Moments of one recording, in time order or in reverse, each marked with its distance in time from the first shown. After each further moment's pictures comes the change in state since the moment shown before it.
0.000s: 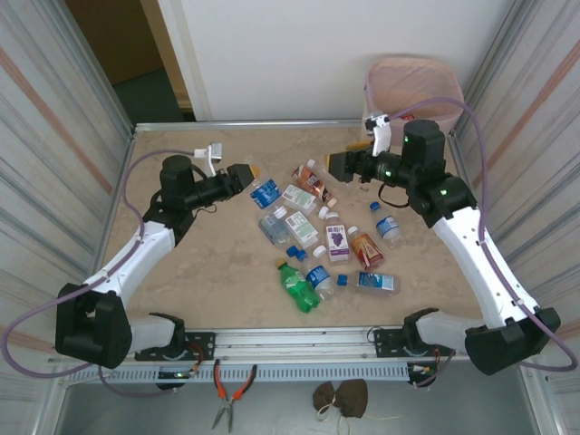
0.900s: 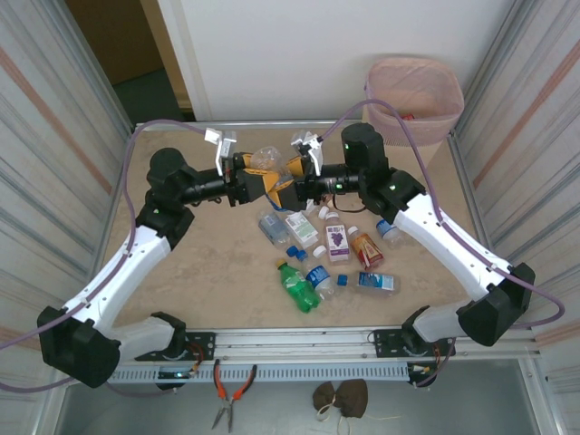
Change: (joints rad) left arm -0.153 -0.100 0.161 0.088 0.217 0.303; right arm 0.285 0.180 0.067 0.118 -0.226 -0.132
